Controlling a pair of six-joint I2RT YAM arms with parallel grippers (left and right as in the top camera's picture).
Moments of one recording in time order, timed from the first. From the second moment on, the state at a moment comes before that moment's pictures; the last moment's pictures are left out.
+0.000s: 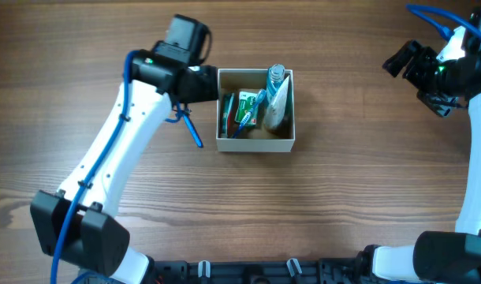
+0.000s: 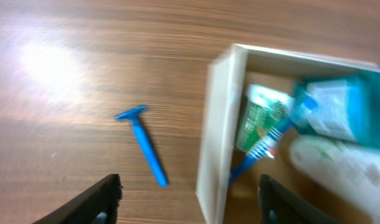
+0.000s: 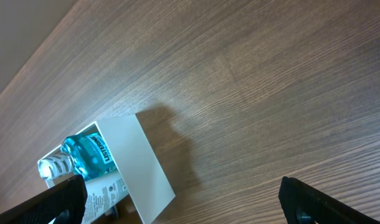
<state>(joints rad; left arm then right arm) -0.34 1.72 1.59 -1.03 -0.07 -0.47 -0.24 1.58 1.70 -1.24 -0.24 0.41</state>
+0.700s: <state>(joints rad) -0.24 2.07 1.44 -0.99 -0.01 -0.58 -0.24 1.58 1.70 -1.24 -0.24 0.41</state>
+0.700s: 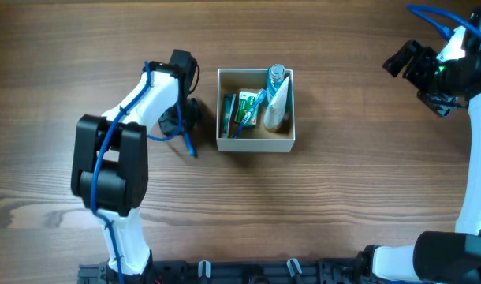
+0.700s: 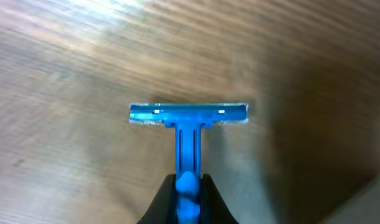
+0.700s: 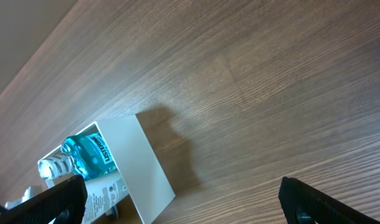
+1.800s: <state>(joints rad) -0.47 1.28 1.60 -1.09 -0.08 -0.34 -0.24 1.58 1.70 -1.24 -0.24 0.41</state>
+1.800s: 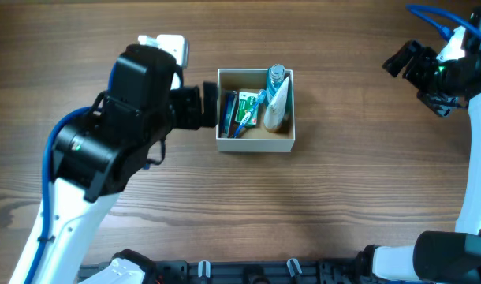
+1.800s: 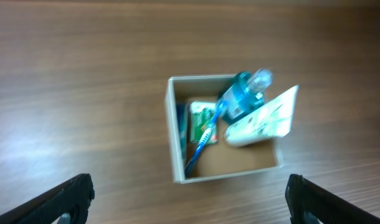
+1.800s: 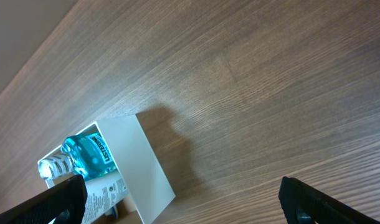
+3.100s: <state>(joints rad) -0.07 0.05 0.15 -0.49 0.06 -0.32 -0.24 1.58 1.70 -1.24 -0.24 0.41</state>
